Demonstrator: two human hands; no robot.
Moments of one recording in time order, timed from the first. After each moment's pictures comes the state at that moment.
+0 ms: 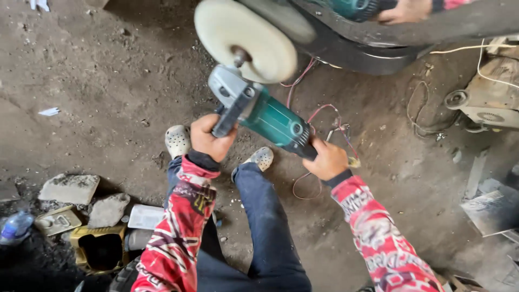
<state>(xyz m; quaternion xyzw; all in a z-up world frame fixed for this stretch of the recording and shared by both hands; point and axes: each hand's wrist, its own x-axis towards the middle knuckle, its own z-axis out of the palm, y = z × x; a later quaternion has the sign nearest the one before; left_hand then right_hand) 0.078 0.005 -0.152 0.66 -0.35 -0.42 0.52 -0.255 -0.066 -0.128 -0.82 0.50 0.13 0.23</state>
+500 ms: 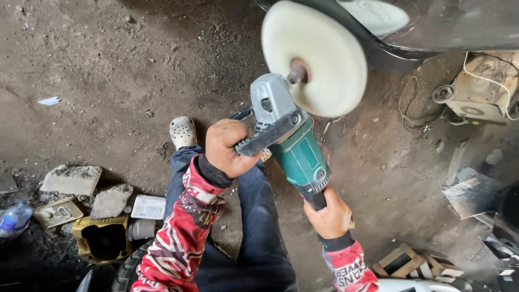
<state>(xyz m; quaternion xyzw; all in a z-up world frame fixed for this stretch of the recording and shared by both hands) 0.132 0.003 -0.068 0.52 -0.50 -0.40 0.57 -0.181 0.061 0.012 -0.75 0.63 0.03 0.17</state>
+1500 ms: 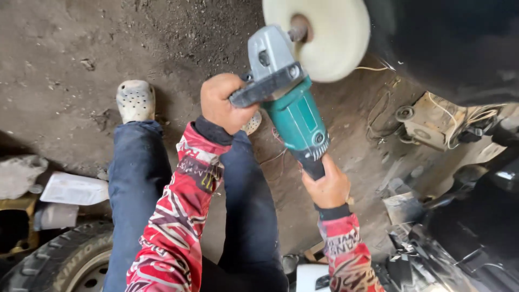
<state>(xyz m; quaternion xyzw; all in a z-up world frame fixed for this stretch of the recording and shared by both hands) 0.079 -0.004 -0.237 0.62 -0.36 -0.31 0.62 -0.196 -0.023 -0.087 -0.78 0.59 0.16 0.13</state>
